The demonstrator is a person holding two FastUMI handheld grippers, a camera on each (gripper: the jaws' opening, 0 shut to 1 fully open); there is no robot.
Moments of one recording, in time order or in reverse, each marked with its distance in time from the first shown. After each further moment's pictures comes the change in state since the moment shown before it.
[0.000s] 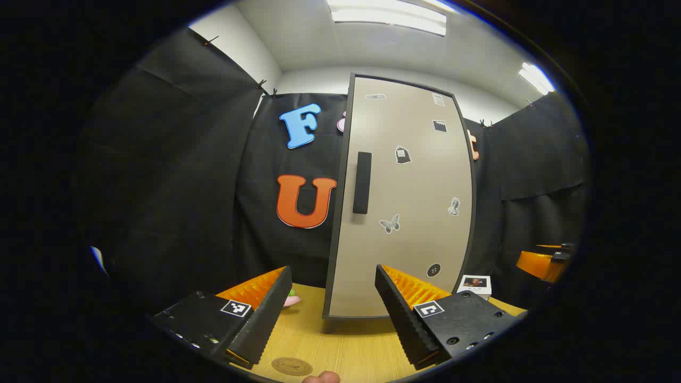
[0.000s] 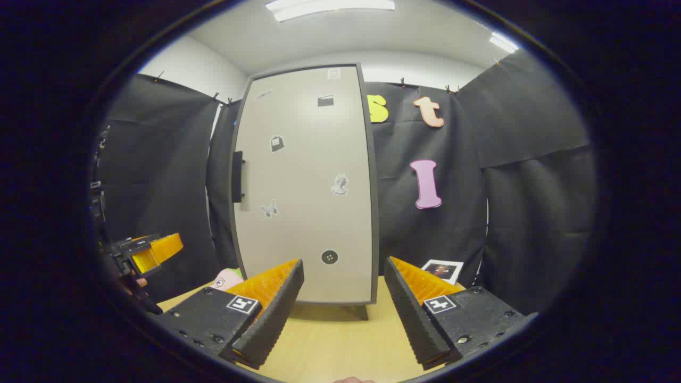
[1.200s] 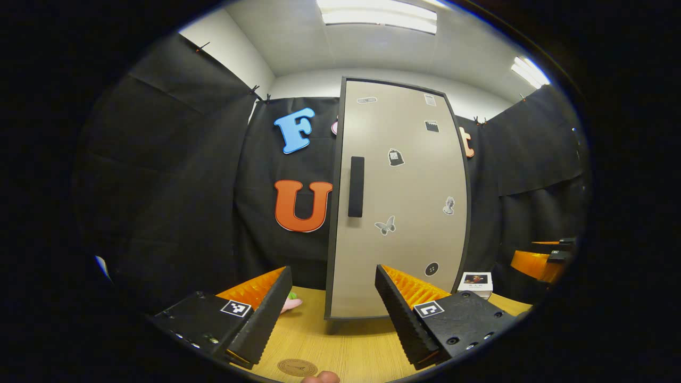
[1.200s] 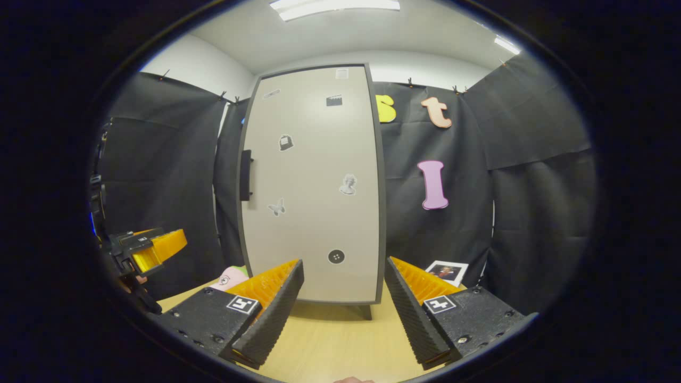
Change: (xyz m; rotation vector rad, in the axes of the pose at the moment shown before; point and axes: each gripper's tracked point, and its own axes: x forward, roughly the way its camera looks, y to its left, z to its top) left arm -0.009 -0.007 0.007 0.046 -0.008 -0.006; right arm -0.001 0.012 0.010 -0.025 -0.005 0.053
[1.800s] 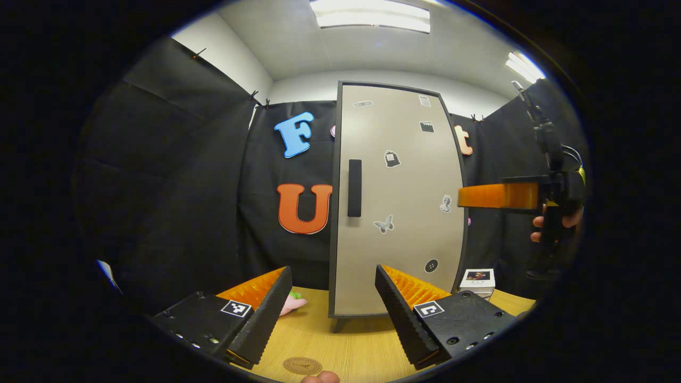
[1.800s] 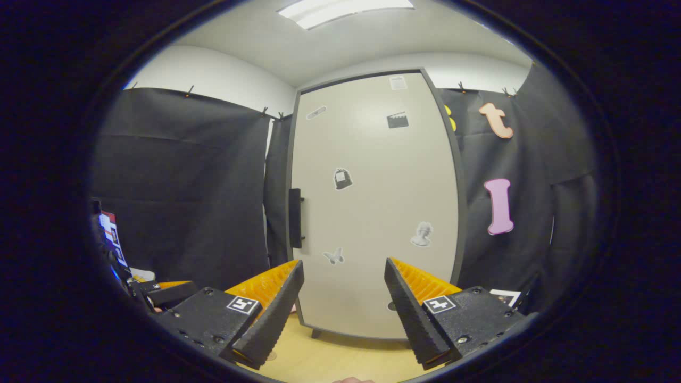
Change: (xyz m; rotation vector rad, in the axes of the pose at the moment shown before) left arm -0.019 -0.005 0.000 0.022 -0.008 0.007; right arm 0.084 0.089 0.101 -0.032 -0.057 0.328
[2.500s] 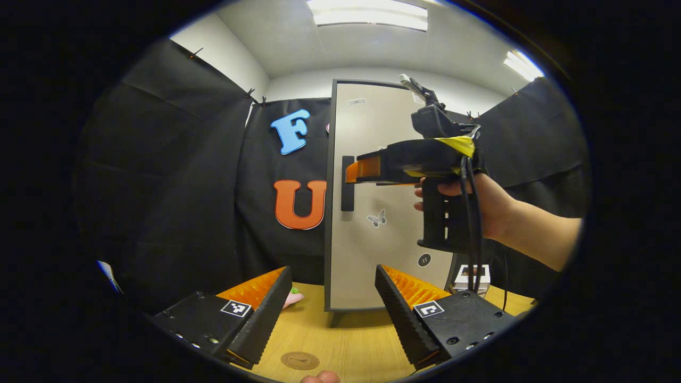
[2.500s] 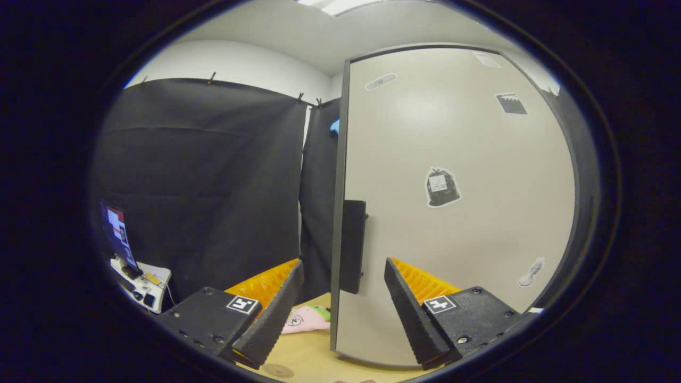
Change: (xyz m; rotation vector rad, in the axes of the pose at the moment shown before) left arm -0.014 -0.007 -0.003 0.007 0.020 -0.012; right arm 0.148 0.088 0.015 -0.015 0.072 0.186
